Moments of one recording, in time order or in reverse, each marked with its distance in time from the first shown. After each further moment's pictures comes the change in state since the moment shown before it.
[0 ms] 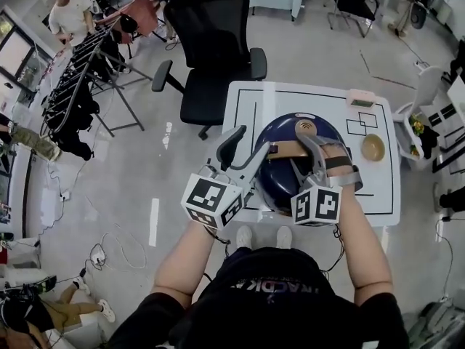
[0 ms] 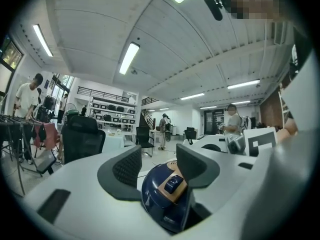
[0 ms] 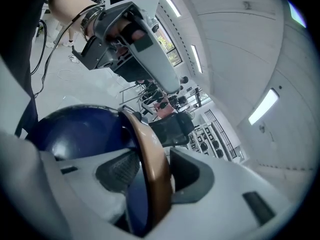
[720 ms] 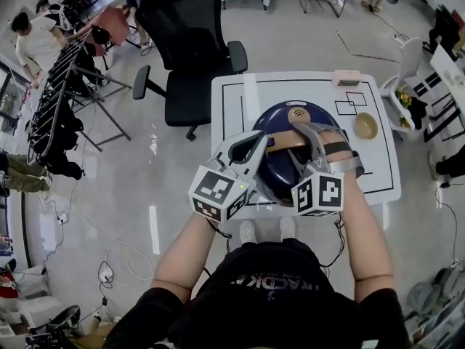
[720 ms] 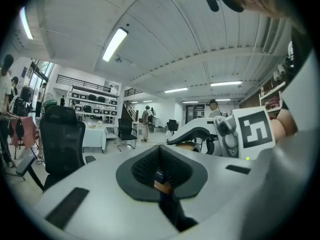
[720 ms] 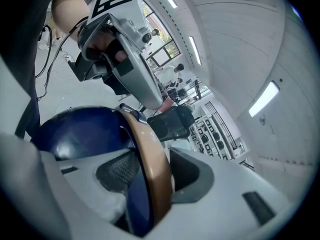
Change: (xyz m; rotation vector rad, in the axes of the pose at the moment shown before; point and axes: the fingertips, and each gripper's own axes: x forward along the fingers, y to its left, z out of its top) left arm 0.020 -0.022 -0.034 0.017 0.106 -0.235; right arm 0.002 0.000 -0.004 0.047 0.084 0.016
